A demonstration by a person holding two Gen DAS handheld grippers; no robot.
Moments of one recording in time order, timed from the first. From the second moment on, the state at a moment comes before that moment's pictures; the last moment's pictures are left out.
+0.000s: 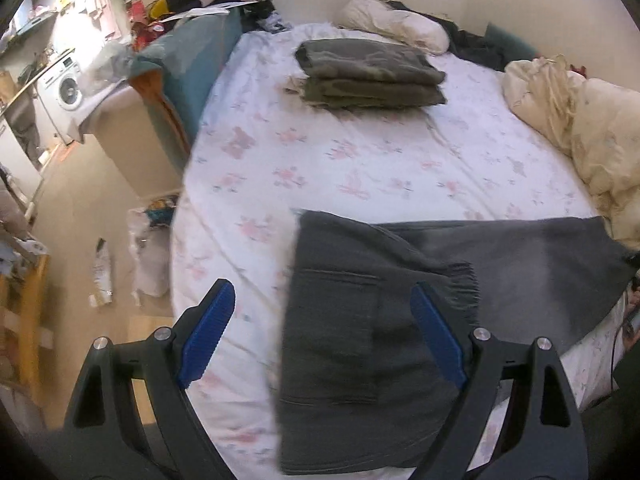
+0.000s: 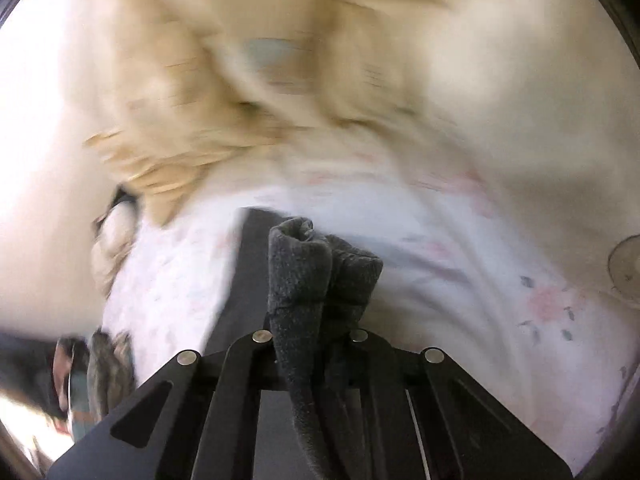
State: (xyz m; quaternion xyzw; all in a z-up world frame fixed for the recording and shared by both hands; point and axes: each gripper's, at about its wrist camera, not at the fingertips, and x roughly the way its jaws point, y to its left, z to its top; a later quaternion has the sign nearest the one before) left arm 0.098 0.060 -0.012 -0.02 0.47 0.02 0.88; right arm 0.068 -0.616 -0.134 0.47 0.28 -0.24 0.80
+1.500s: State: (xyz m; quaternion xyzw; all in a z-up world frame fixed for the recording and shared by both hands) left arm 0.092 0.089 -0.023 -0.12 0.48 -0.02 0.87; right arm 0.181 -0.191 -0.157 0.13 0.60 0.17 0.77
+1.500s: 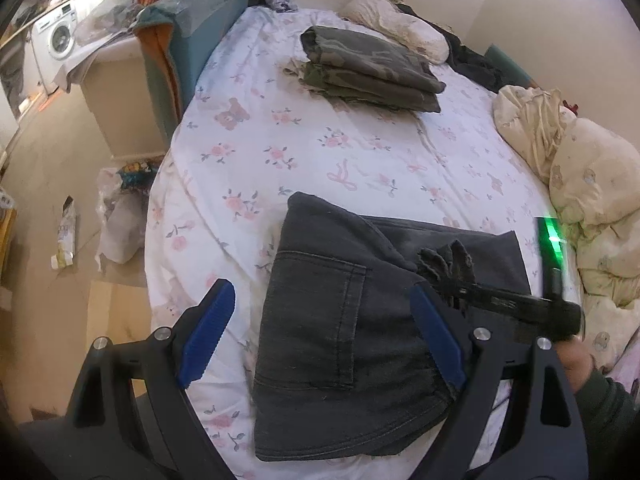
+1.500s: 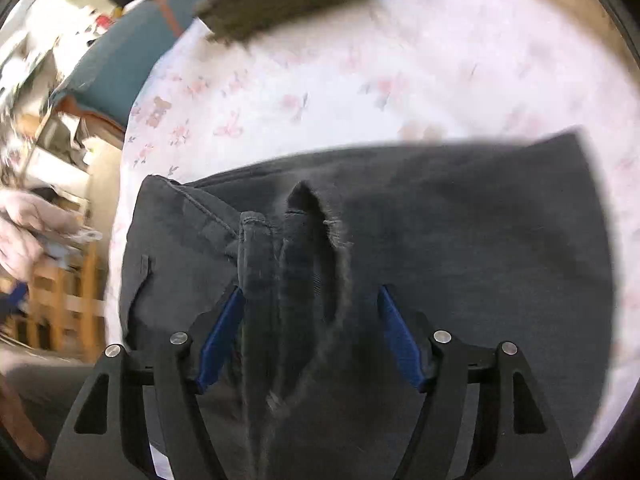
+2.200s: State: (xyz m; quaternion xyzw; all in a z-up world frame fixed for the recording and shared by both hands) left arm 0.095 0.088 -0.023 -0.14 0.49 -0.04 0.86; right arm 0.153 -0.202 -0.106 0.16 0.50 0.22 0.82
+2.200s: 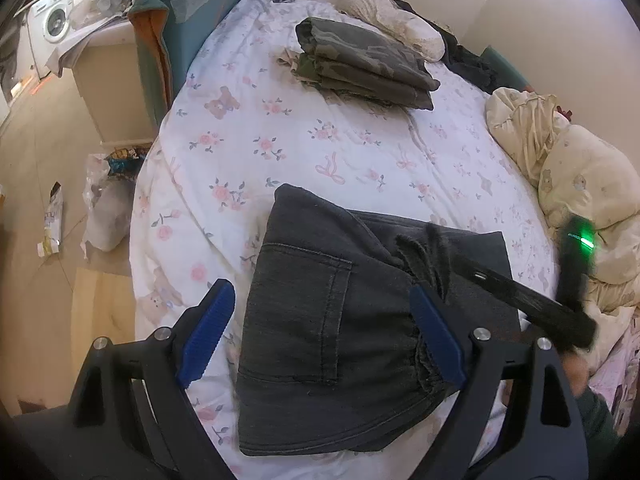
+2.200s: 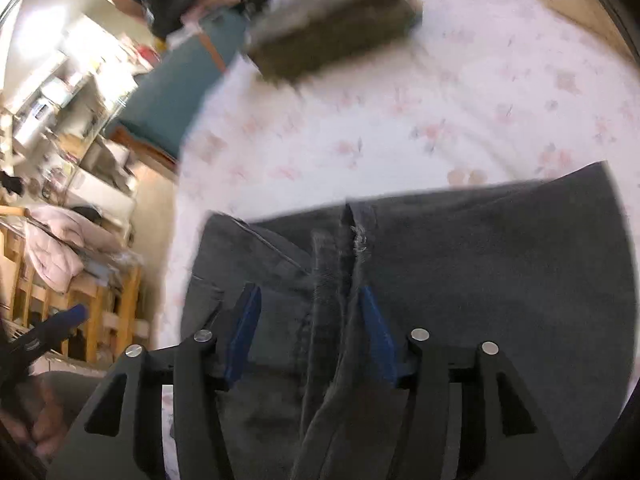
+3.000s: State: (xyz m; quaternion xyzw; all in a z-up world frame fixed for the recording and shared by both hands) left arm 0.094 0.070 -0.035 -0.05 0.50 0.00 0.87; right arm 0.039 -0.431 -0.166 0.38 0.52 -0.12 0.75
